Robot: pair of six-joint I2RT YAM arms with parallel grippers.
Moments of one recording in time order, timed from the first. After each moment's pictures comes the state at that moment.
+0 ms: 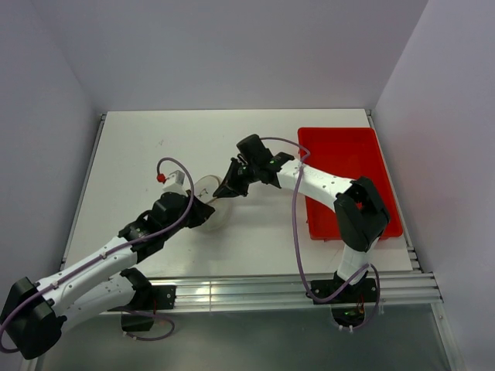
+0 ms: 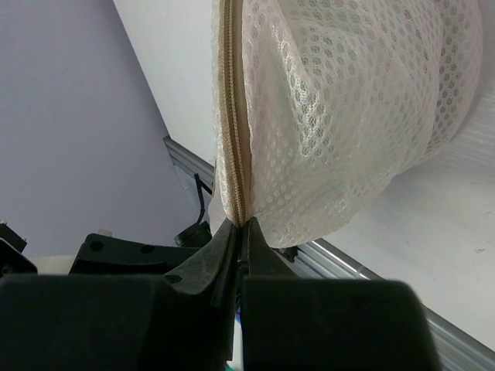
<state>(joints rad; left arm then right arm) -0.73 0.88 0.51 -0.11 -0.15 -0.92 0.71 1.77 1.32 -0.38 -0.45 1.14</state>
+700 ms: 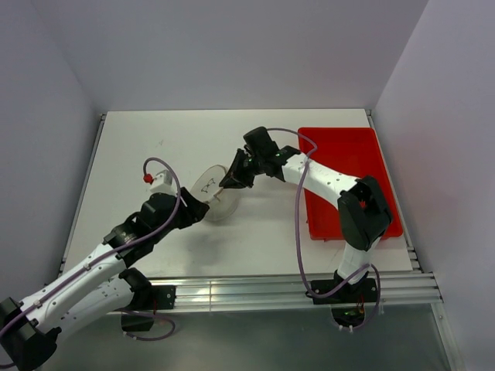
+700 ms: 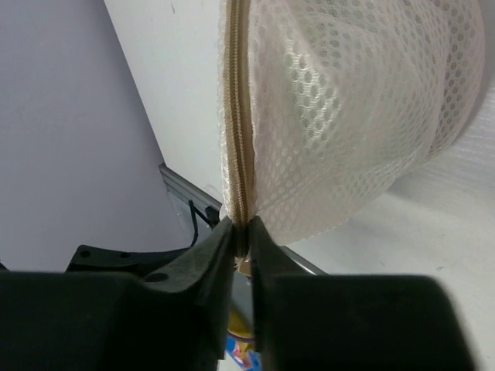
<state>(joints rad) -0.72 0.76 0.56 -0.31 -0.21 -0.91 0.66 1.77 1.36 -0.41 -0.40 1.08</state>
